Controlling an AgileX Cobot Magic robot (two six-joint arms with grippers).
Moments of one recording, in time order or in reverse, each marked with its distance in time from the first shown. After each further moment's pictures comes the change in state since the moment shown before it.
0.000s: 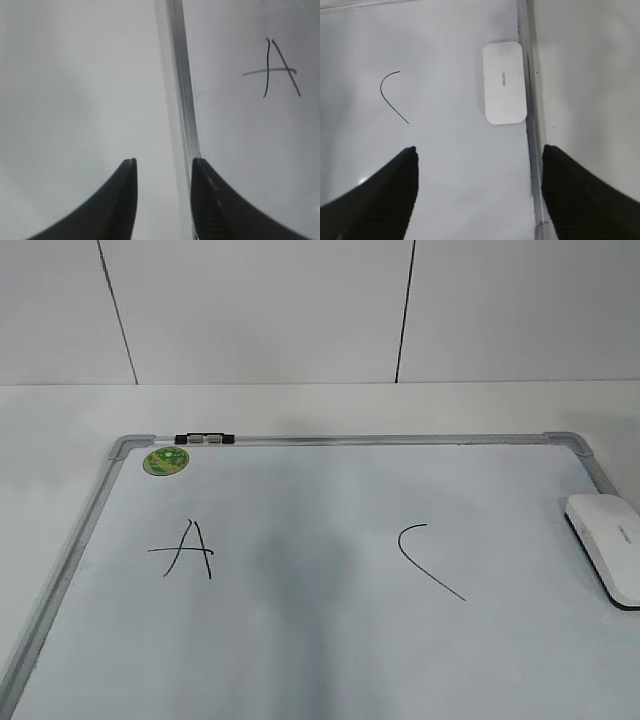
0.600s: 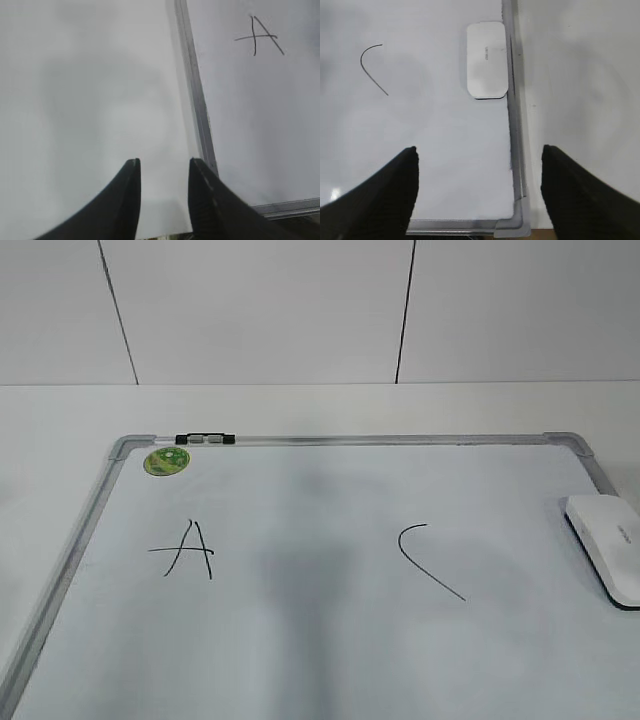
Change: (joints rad) left arm 0.000 -0.790 0.407 0.036 0.020 0.006; right arm 0.023 -0.276 0.196 -0.061 0.008 -0.044
